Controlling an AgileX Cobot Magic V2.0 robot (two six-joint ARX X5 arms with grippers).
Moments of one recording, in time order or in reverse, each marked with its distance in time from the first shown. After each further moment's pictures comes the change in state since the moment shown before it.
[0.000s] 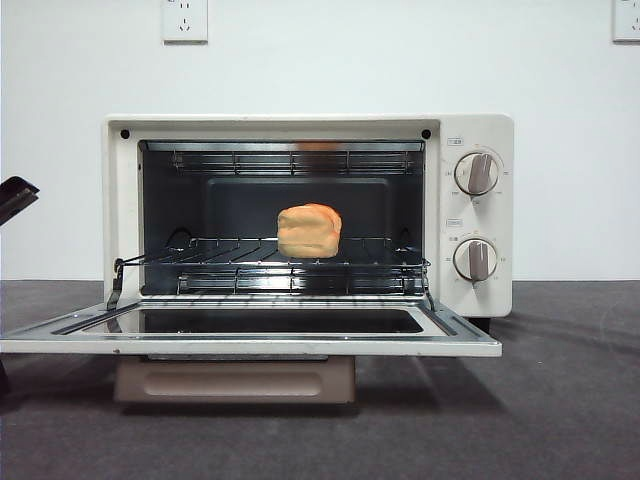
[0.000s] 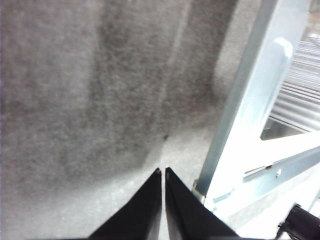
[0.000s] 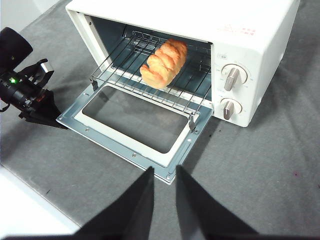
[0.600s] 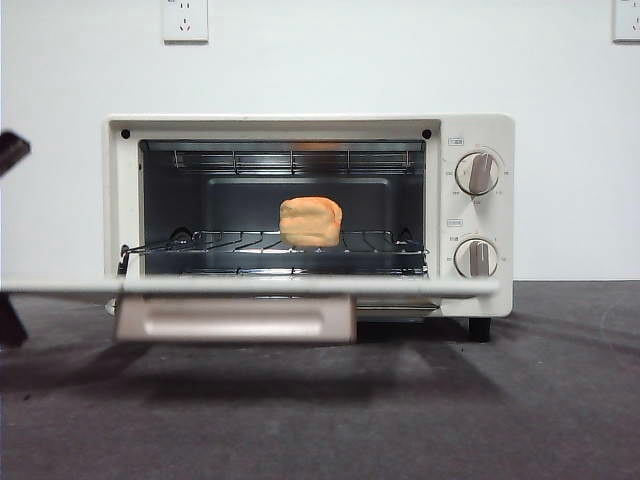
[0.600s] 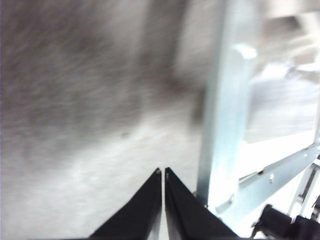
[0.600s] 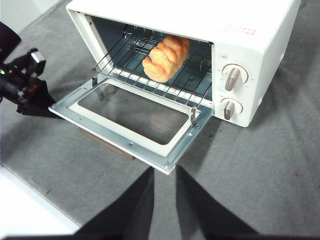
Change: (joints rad) left arm 0.018 -0.121 -0.002 0.009 0.066 -0.045; right arm 0.000 0.000 0.000 0.000 0.000 0.001
